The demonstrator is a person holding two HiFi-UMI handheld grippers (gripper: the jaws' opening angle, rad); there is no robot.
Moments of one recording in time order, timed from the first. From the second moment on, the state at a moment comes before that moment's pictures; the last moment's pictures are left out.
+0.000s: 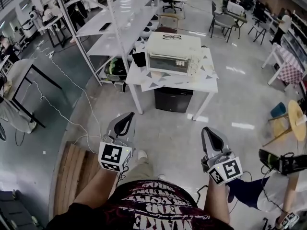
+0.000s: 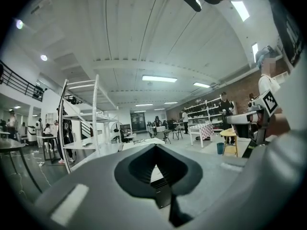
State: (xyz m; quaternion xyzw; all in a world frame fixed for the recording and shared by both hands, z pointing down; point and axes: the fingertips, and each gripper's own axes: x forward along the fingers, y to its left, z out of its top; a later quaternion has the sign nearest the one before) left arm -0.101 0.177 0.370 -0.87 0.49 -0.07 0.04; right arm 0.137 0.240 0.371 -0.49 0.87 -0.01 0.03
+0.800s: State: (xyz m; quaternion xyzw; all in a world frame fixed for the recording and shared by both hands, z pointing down) left arm -0.101 0.094 0.365 -0.88 0.47 -0.03 0.03; right arm 0.114 0.159 0.368 -0.50 0.87 0.01 -0.01
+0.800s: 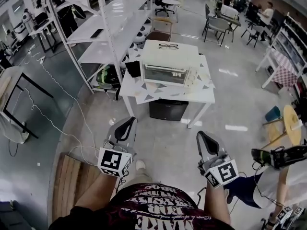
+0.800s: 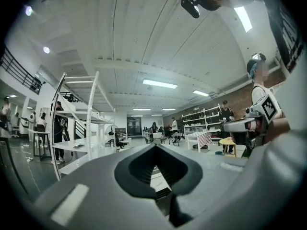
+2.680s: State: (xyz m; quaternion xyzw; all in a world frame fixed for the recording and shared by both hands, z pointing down) left arm -0.164 -0.088 0.396 -0.91 0.40 -0.06 0.01; right arm 0.038 -0.014 0.360 -0.53 0.85 -0.02 -0.01
